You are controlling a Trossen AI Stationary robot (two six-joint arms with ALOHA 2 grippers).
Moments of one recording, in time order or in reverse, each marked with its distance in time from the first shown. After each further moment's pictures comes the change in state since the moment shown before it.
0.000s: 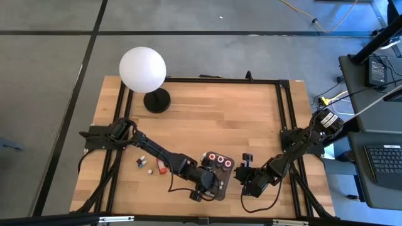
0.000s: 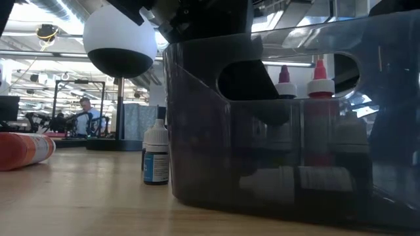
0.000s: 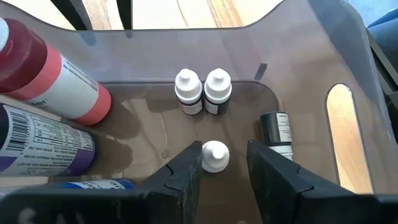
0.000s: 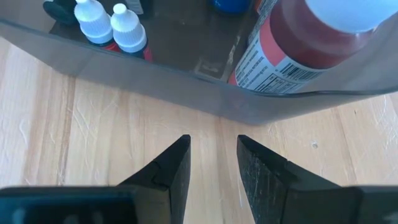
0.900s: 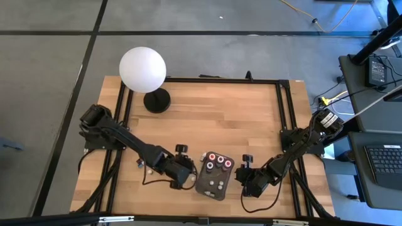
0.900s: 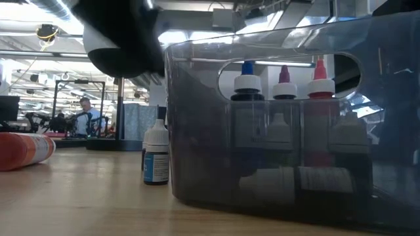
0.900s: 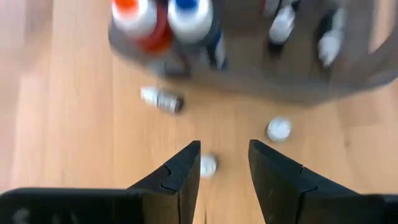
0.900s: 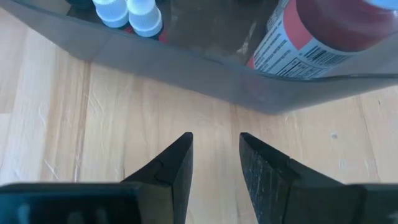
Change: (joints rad) left arm -0.066 -0.361 -0.236 -0.322 -0.268 -0.202; right arm 0.000 0.000 0.000 -0.002 -0.052 -0.002
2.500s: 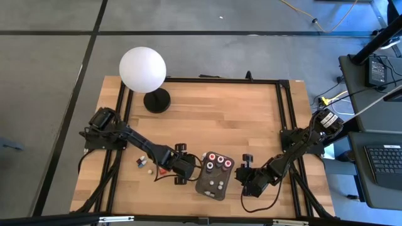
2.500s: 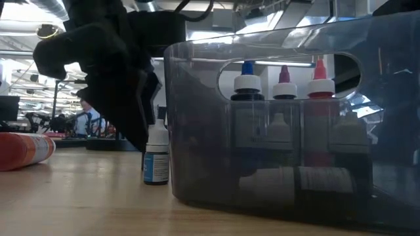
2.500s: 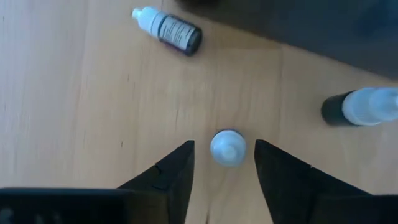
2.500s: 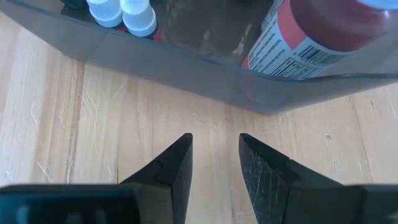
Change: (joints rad) left arm 0.068 0.111 -0.108 0.107 0.068 -0.141; right arm 0.000 0.000 -0.001 -0.007 0.011 -0.004
